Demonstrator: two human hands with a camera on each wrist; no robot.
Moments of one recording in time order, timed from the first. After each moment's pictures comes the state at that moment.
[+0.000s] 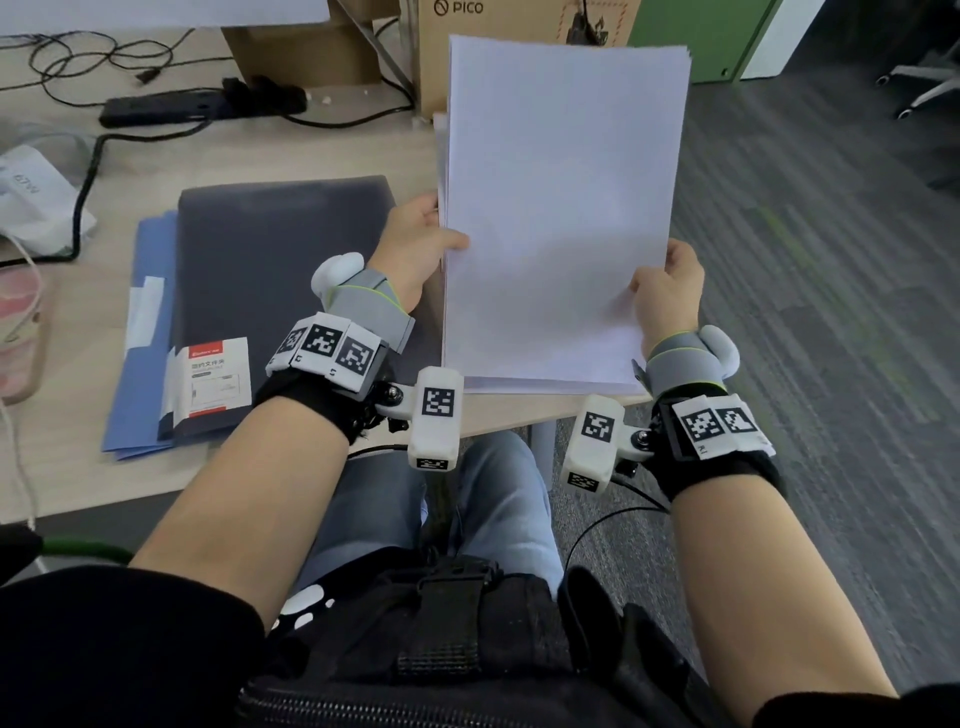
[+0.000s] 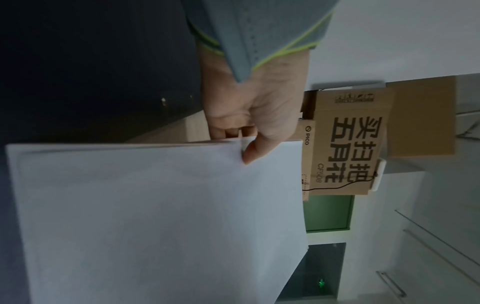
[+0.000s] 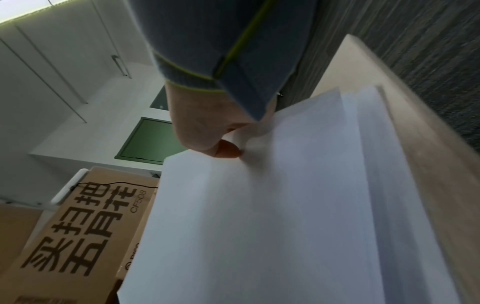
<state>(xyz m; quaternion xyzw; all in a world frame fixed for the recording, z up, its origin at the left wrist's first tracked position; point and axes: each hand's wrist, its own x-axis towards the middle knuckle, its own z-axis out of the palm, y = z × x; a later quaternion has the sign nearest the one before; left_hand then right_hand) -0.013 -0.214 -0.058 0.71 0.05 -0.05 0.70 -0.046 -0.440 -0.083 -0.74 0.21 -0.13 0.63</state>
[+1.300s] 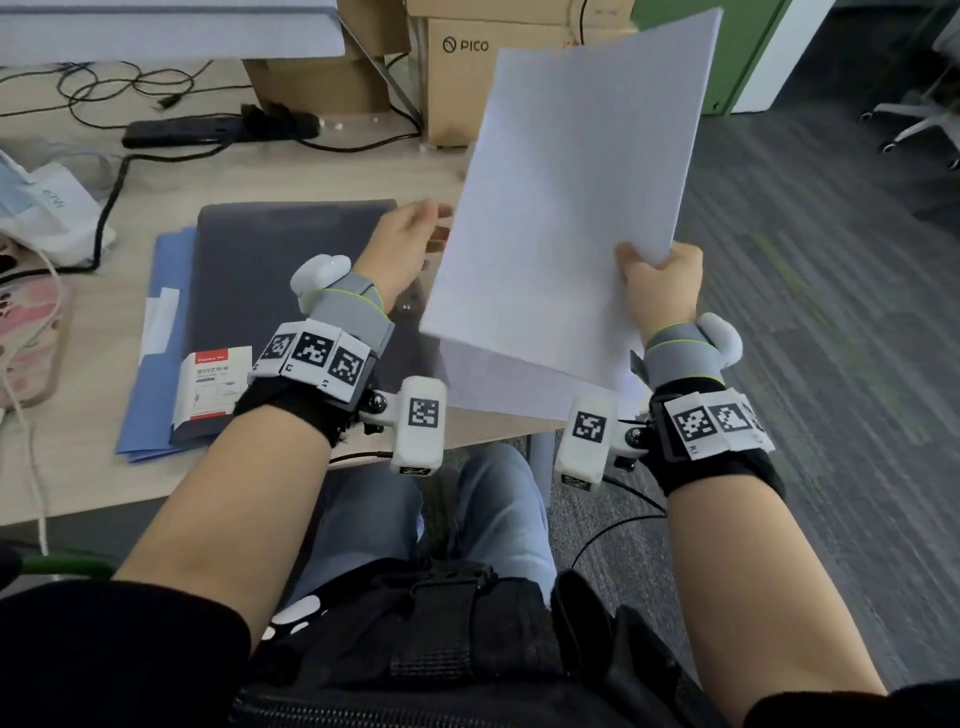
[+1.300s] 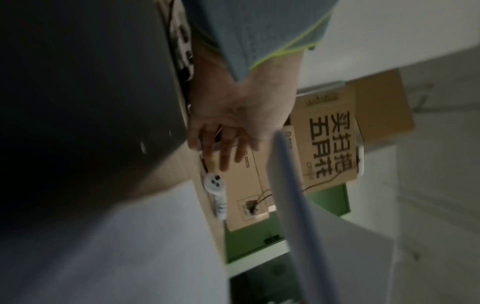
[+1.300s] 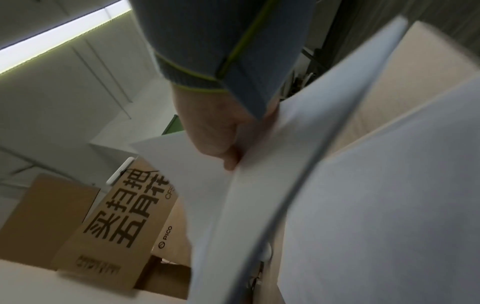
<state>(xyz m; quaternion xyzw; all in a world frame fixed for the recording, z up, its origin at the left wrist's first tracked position) -0.016 -0.194 -0.051 0.78 0.04 -0.02 0.62 -0.046 -0.431 -0.052 -0.78 0.18 -0.14 0.59</state>
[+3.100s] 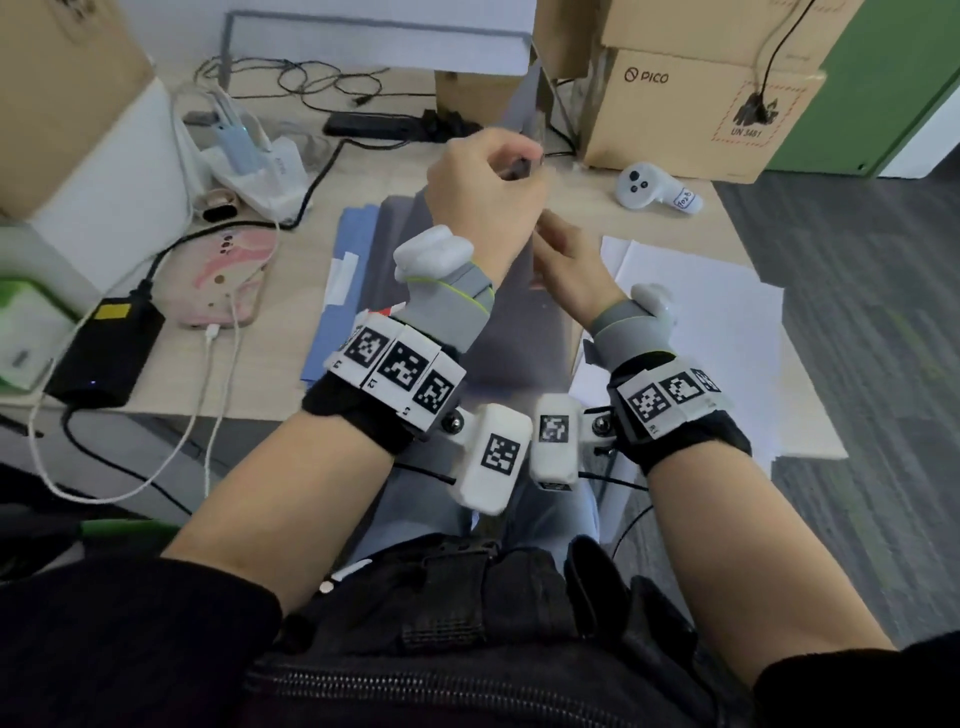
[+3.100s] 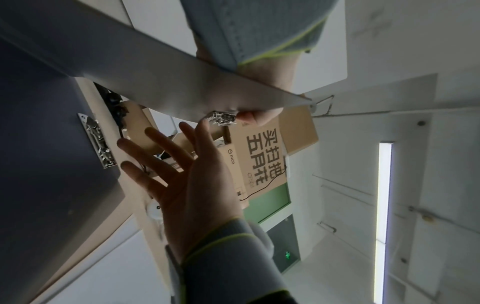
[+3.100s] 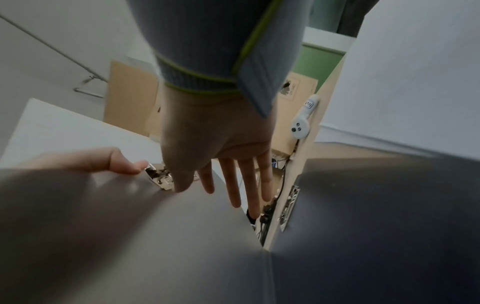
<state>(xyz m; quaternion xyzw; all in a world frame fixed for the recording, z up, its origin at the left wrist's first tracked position) -0.097 -0.133 0.024 0.78 0.12 0.32 0.53 -0.063 -0.225 -0.034 -0.78 -0.19 0.09 0.59</state>
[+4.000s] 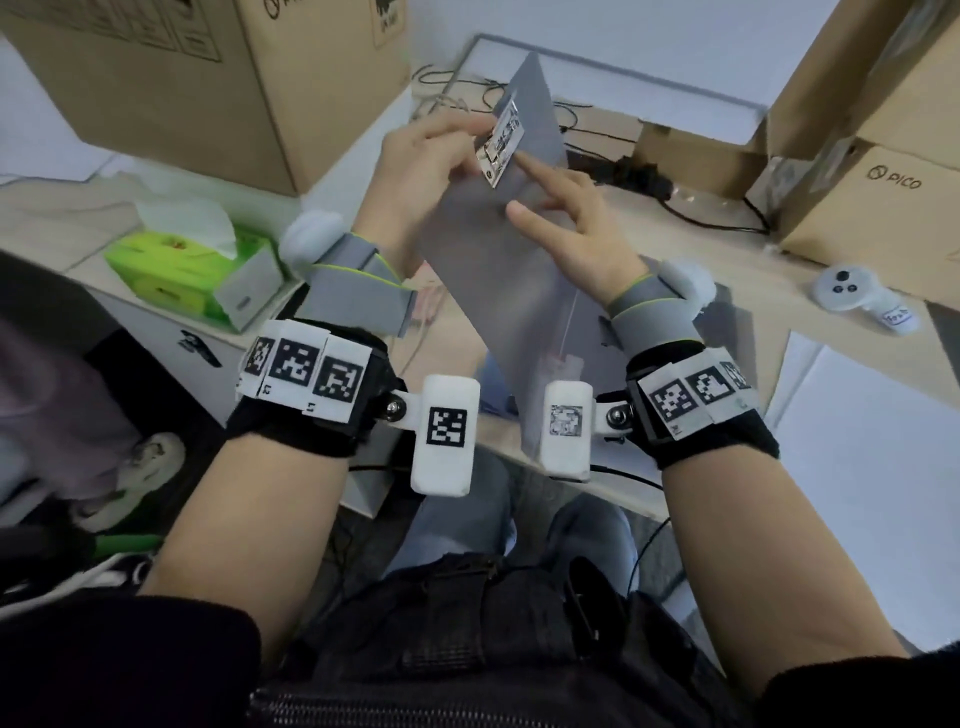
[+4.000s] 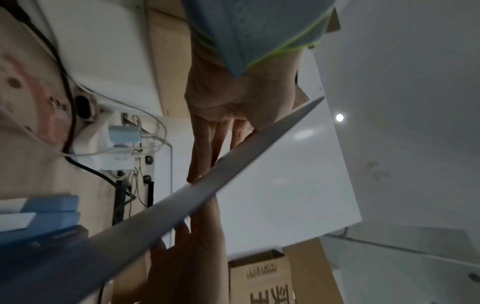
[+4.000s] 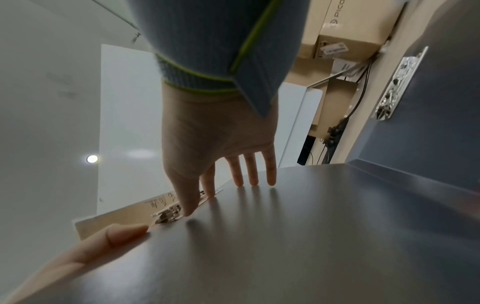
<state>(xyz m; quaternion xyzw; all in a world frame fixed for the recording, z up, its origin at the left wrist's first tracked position) -0.169 0.083 0.050 0.64 0.17 0.27 0.70 -0.075 -0.039 0.009 -0.78 -0.40 0.07 0.47</state>
